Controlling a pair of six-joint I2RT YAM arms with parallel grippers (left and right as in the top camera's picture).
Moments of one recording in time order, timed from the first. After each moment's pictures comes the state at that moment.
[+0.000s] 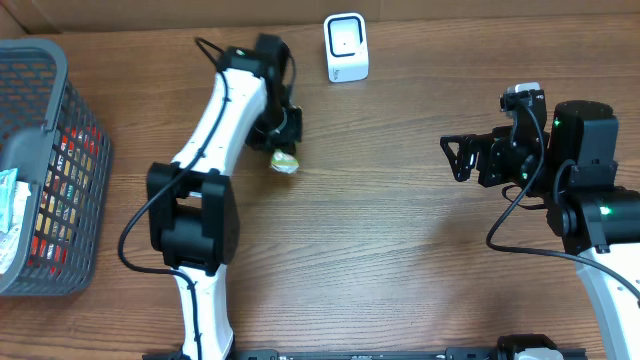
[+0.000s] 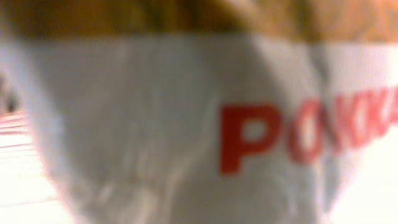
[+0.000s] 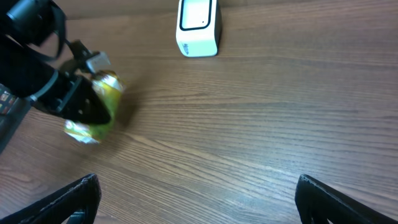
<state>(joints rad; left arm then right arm) -0.24 2.18 1.88 -1.27 0.13 -0.24 0.05 1.14 1.11 -0.68 -0.41 0.07</state>
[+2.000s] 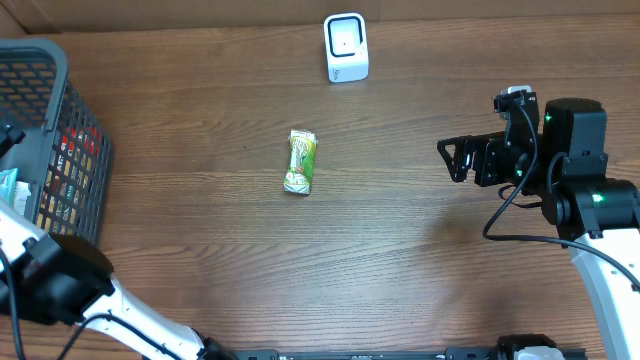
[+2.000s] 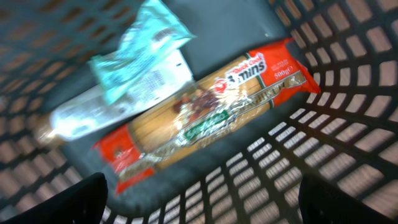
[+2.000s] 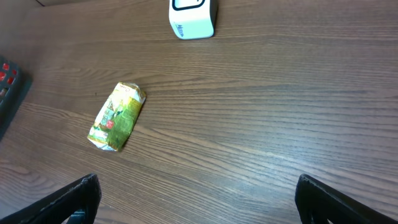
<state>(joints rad) 0.77 2.15 2.44 -1.53 -0.03 -0.15 0.05 1.19 1.11 -0.71 -0.41 0.07</state>
